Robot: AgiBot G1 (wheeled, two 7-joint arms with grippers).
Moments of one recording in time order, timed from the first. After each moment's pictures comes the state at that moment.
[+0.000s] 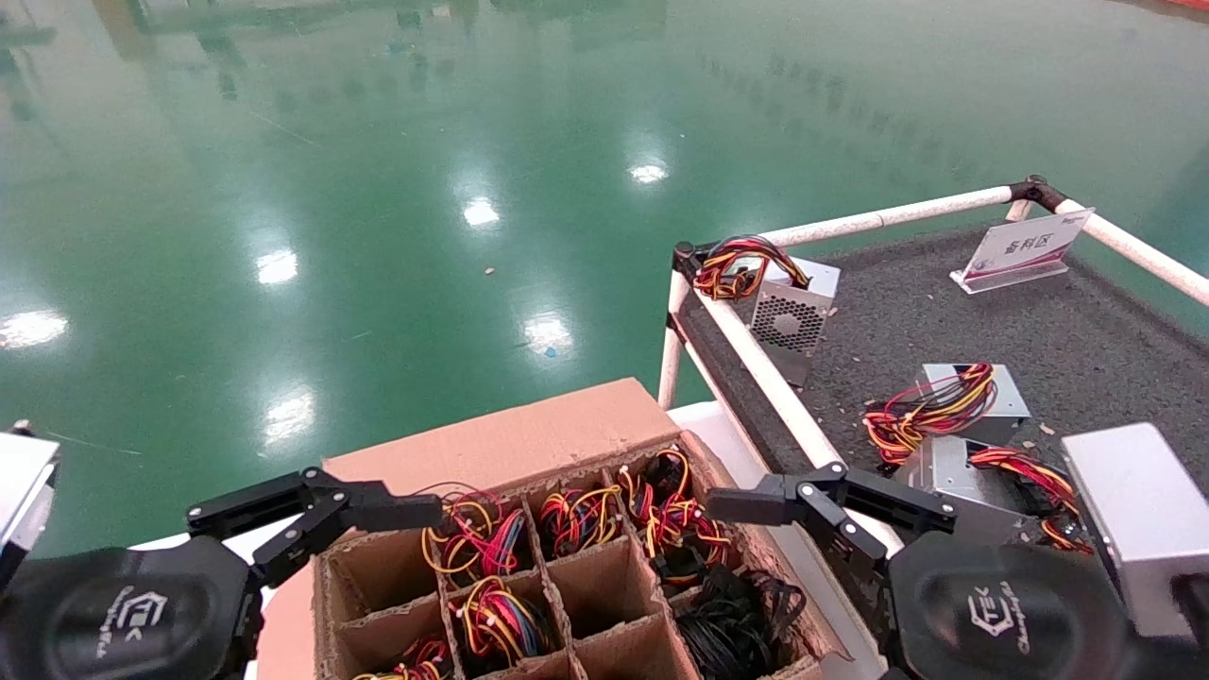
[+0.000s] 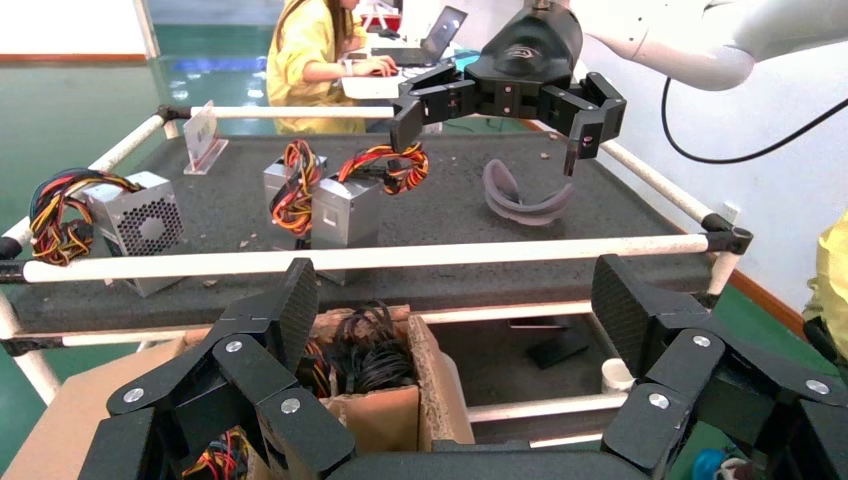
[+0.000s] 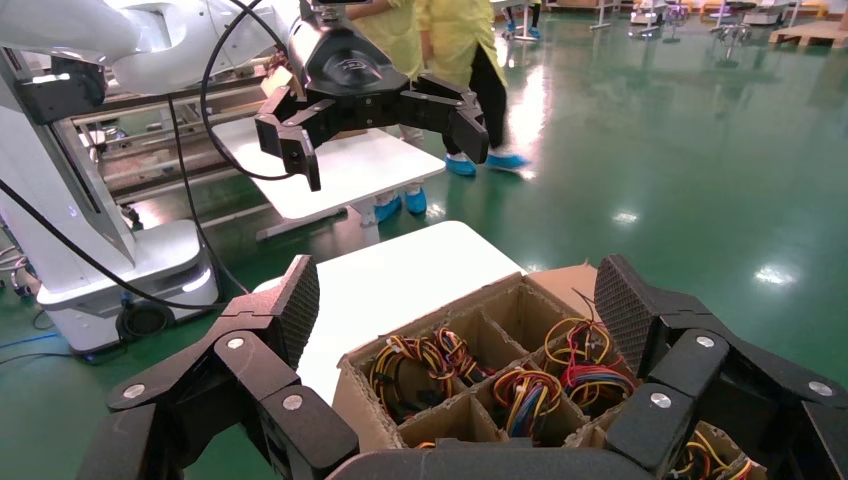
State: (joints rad) left arm -1.09 0.58 0.36 -1.27 0.68 1.47 -0.14; right arm 1.07 -0.61 -0.28 1.28 -0.73 -1.50 0.19
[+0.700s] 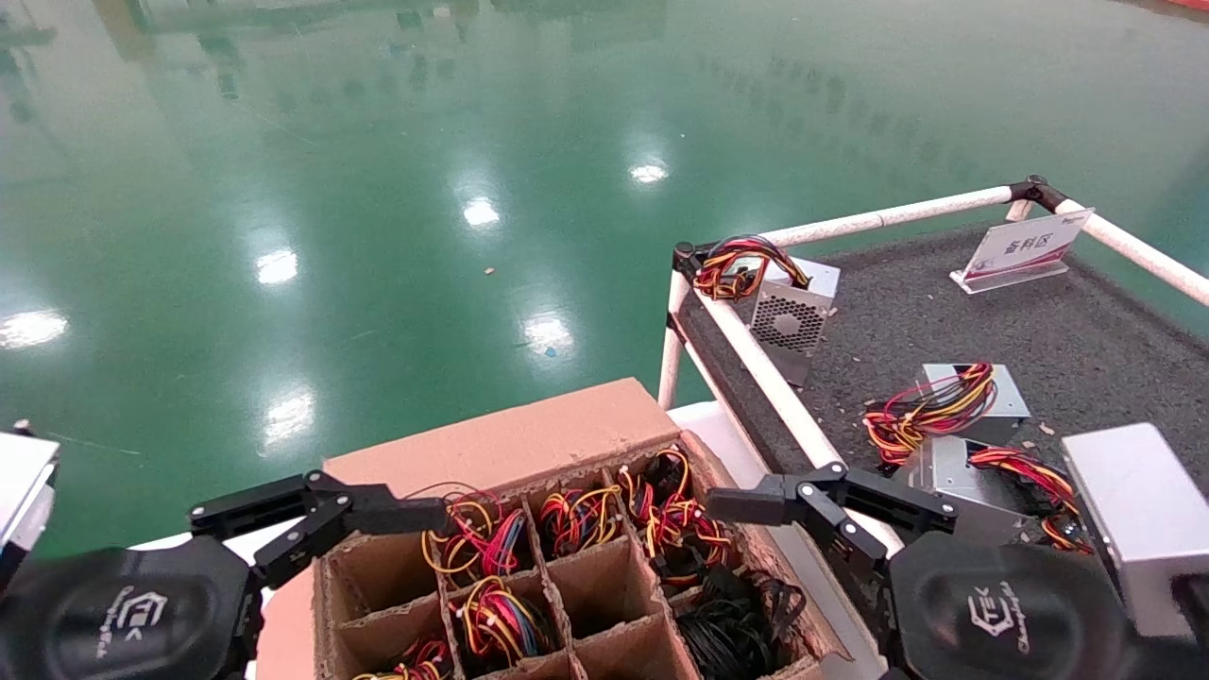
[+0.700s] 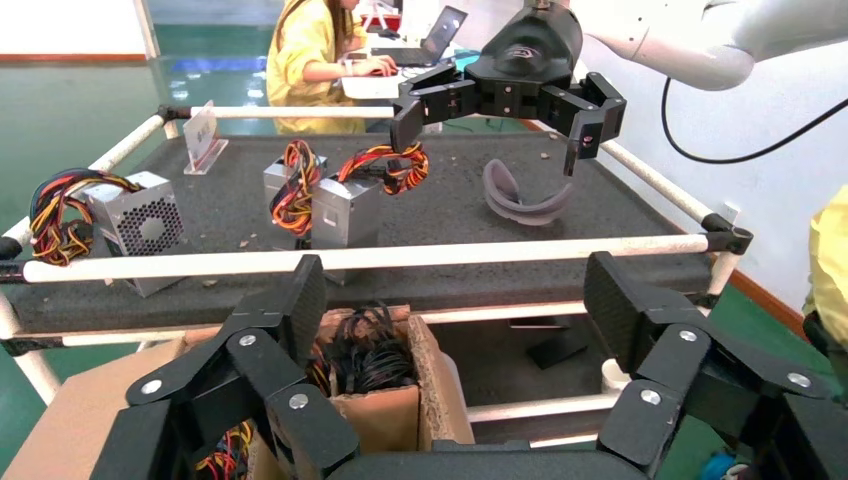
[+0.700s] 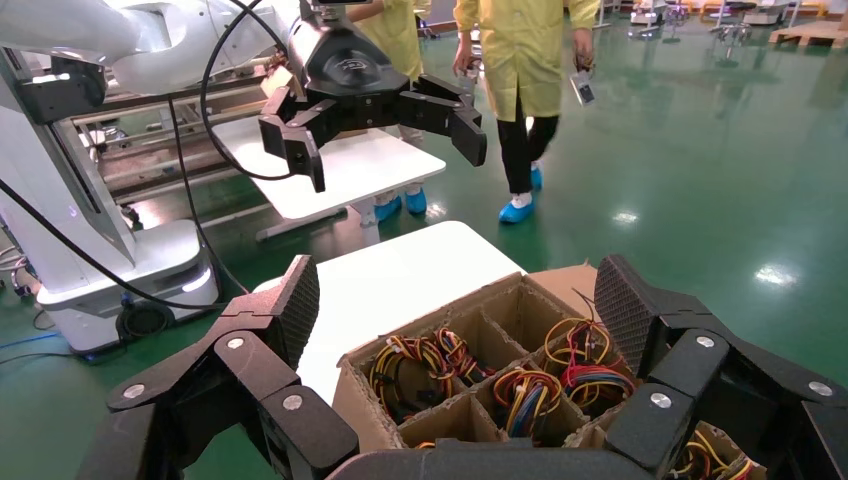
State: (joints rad) left arm -1.09 0.58 0.36 -1.27 0.68 1.47 -0.14; right arm 1.07 -0.61 -0.28 1.28 -0.73 -1.50 0.19
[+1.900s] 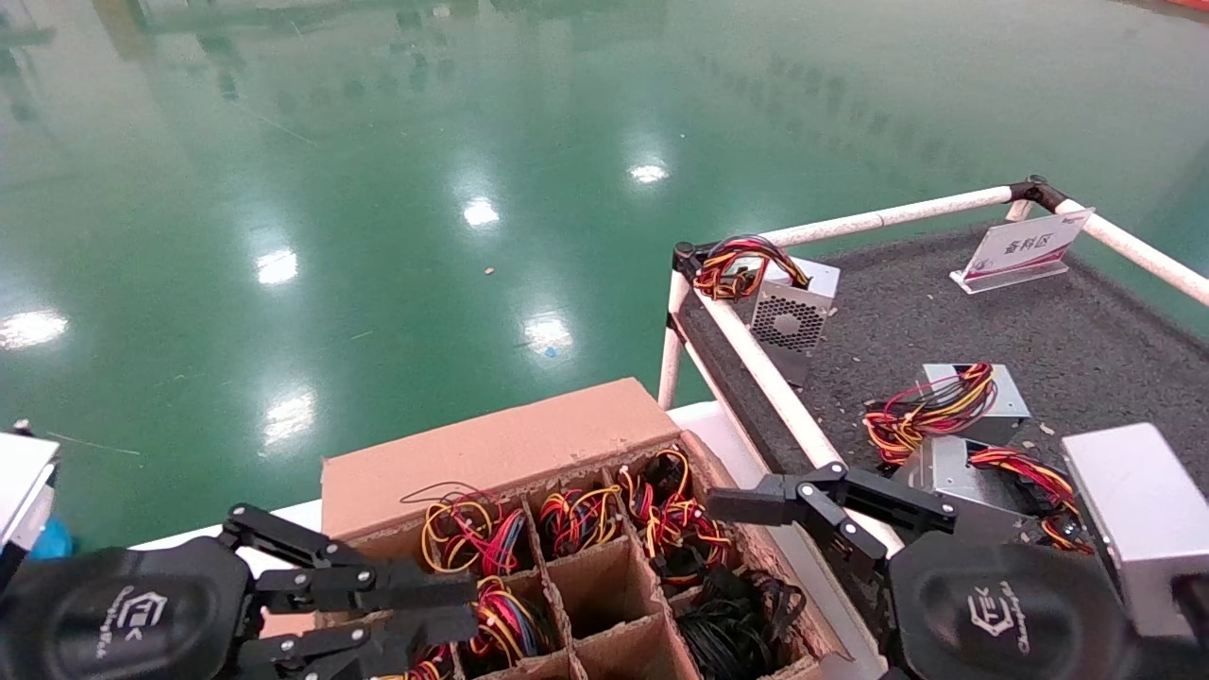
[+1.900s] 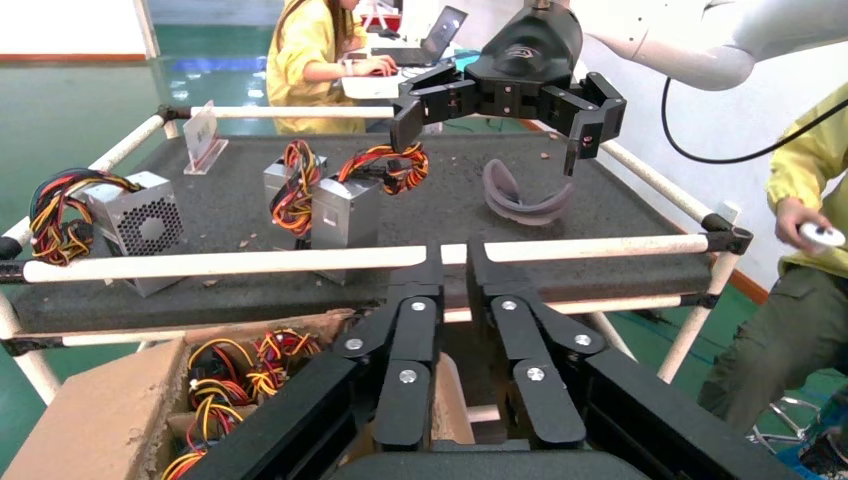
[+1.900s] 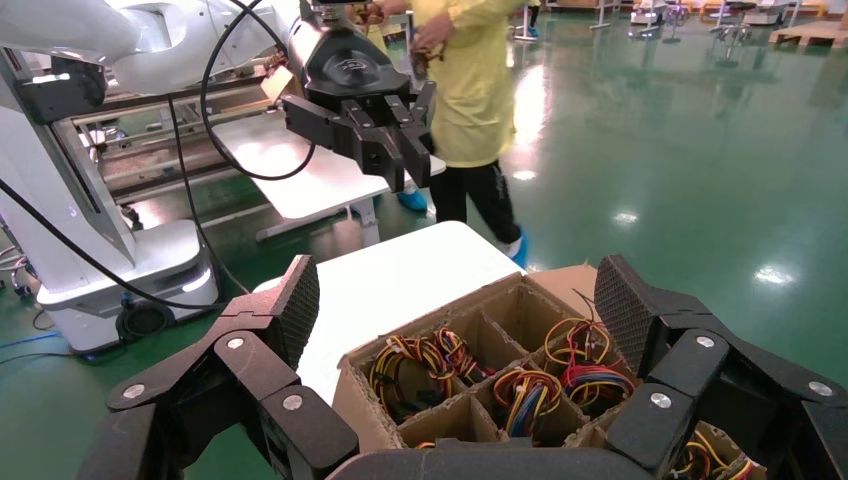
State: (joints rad) left arm -1.09 0.58 0.36 -1.27 0.68 1.47 -0.14; right arm 1.07 -0.61 -0.28 1.28 -0.73 -1.50 0.19
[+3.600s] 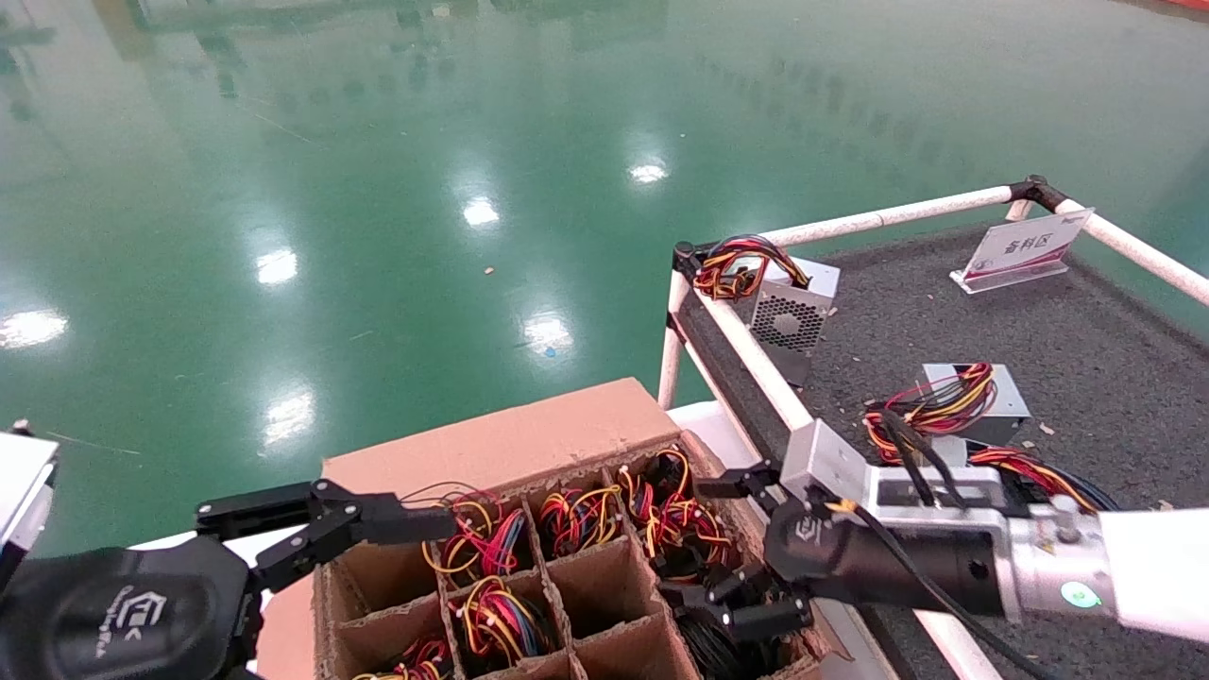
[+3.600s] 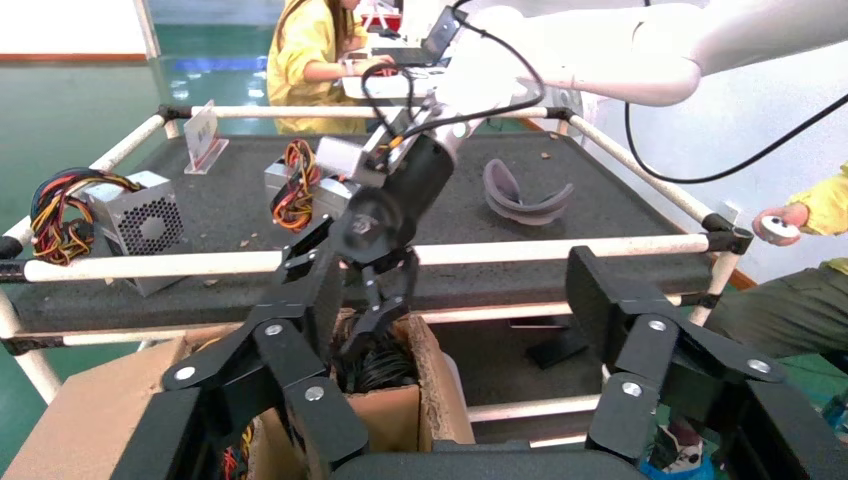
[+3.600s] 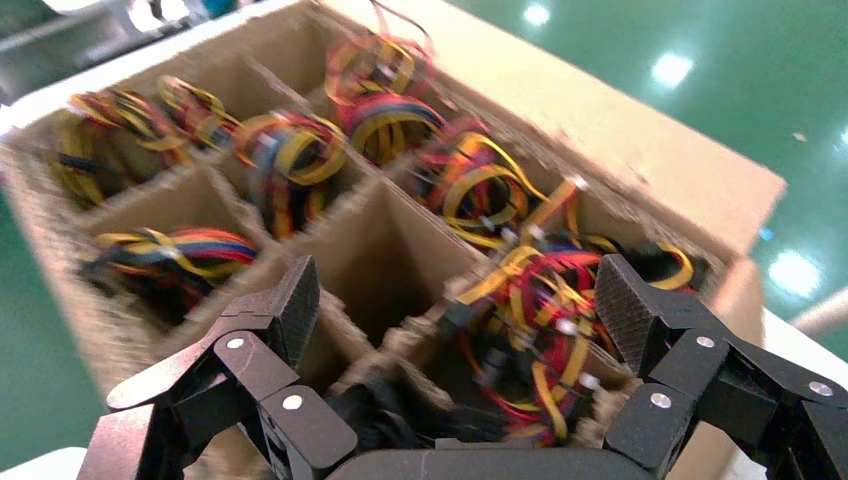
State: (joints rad) left arm -1.09 0.58 0.36 -1.27 0.68 1.47 -0.14; right arm 1.34 -0.88 -0.51 0.85 -1.24 -1.34 0.08
